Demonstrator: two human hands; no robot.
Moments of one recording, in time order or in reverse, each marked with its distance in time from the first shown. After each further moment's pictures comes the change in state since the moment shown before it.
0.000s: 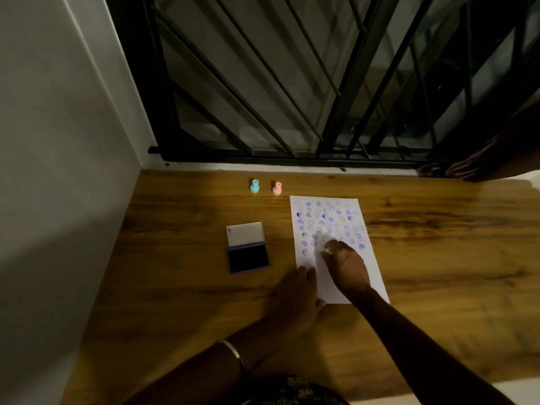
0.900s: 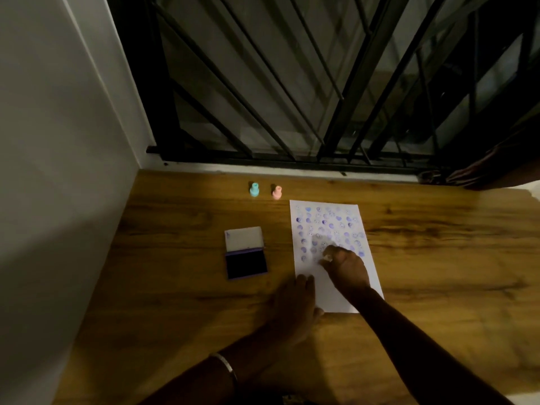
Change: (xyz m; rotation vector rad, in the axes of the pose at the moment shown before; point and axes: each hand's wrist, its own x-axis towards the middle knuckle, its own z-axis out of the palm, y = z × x) left_hand -0.001 0.005 -0.009 0.009 -0.037 -0.022; right_hand 0.011 0.005 -0.004 -0.221 -0.115 -0.068
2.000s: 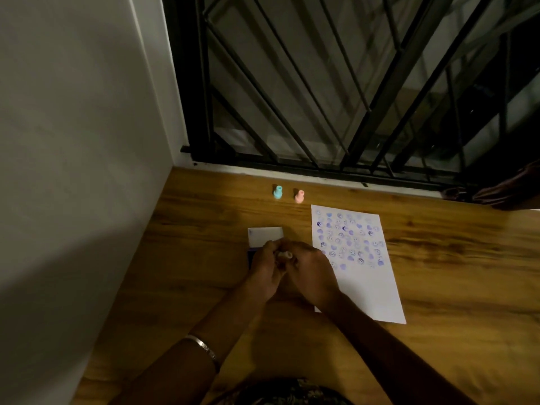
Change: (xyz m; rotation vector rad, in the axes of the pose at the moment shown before) left_hand 0.012 -0.071 -0.088 -1.925 0.223 -0.603; right_hand -0.002 -0.119 -0.012 0.504 0.144 -0.259
